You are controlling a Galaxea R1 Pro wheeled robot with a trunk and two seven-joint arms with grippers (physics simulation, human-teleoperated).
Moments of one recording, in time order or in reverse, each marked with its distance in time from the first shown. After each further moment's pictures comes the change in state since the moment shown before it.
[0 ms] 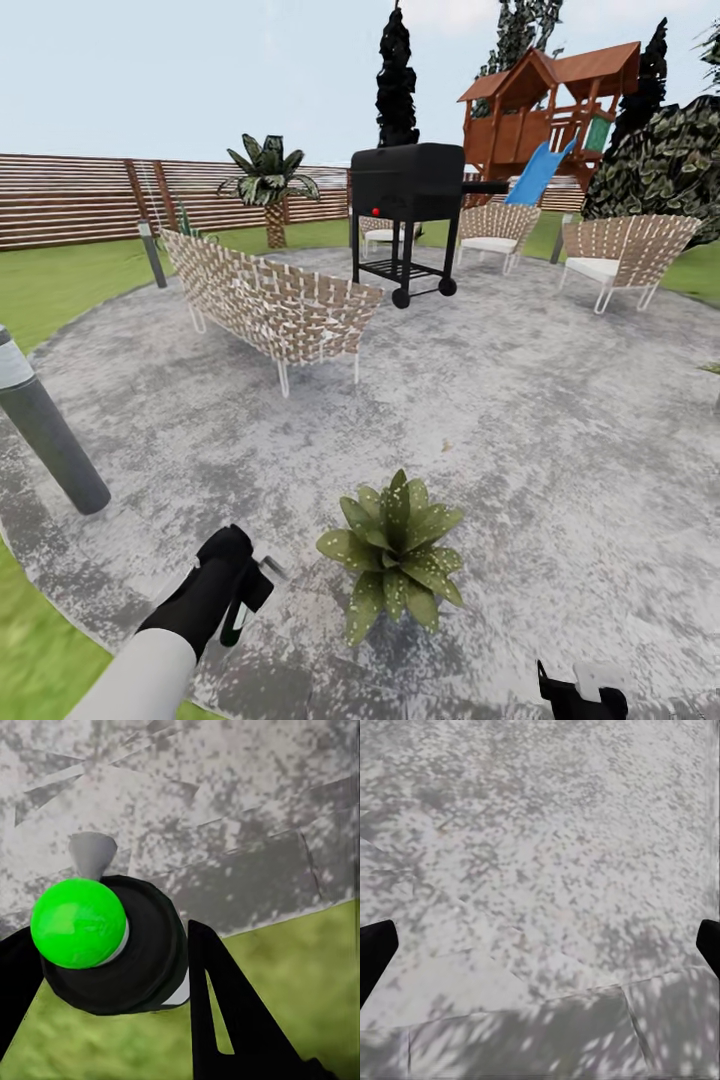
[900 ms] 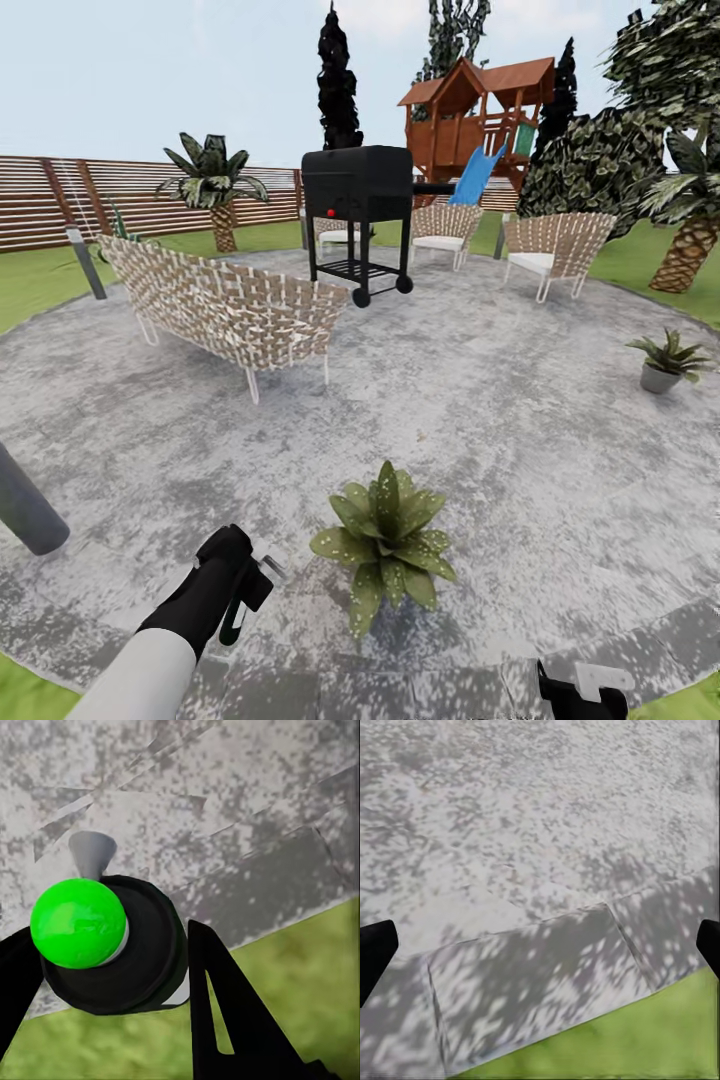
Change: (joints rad) left arm 0.000 0.001 -0.001 -0.003 0.000 0.001 0.006; right arm 0.000 0.000 0.000 0.000 0.000 0.000 0.000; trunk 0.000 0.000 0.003
